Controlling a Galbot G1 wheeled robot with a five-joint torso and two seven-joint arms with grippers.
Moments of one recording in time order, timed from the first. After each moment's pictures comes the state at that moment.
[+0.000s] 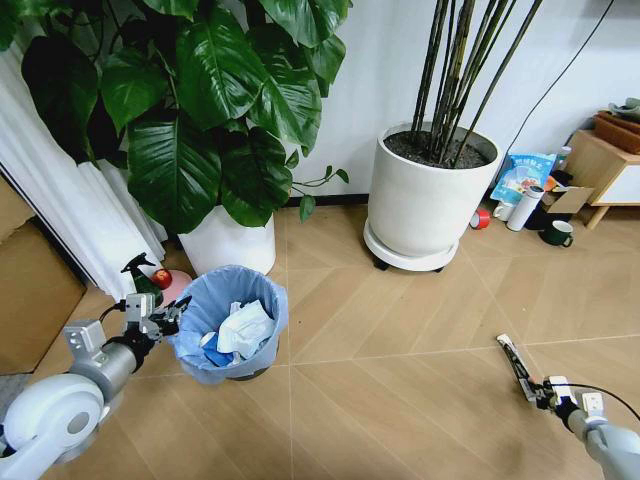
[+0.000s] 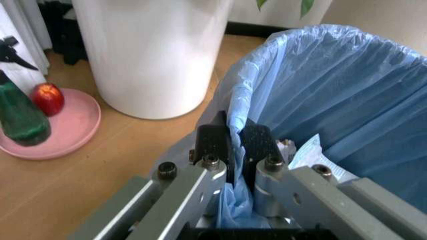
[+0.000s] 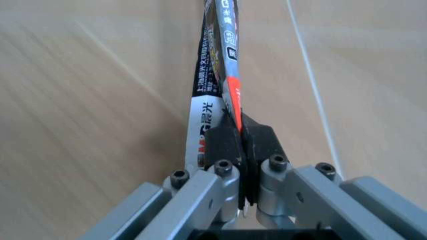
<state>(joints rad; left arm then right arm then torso) 1.53 -0.58 -0.59 -2.09 -1.14 0.21 -0.21 -0.92 0.91 0.45 0.51 0.45 0.23 -0.52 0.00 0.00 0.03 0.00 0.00</state>
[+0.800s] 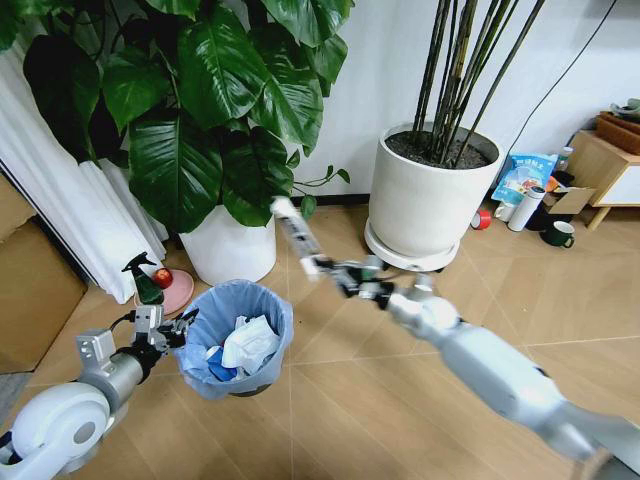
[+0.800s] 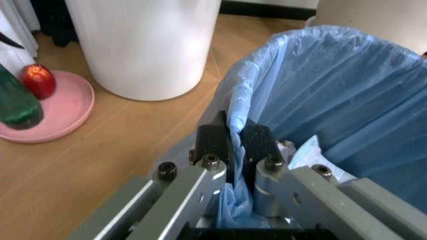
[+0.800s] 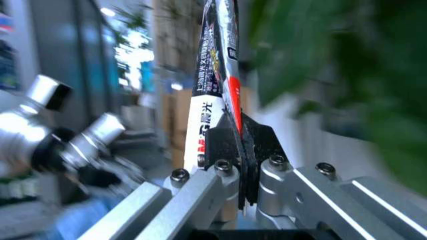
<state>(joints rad) 1.54 -0.55 -0.55 -2.09 -1.14 0.21 -0.21 -0.50 1.13 -0.38 1.29 1.00 0.41 -0.81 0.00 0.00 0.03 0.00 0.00</state>
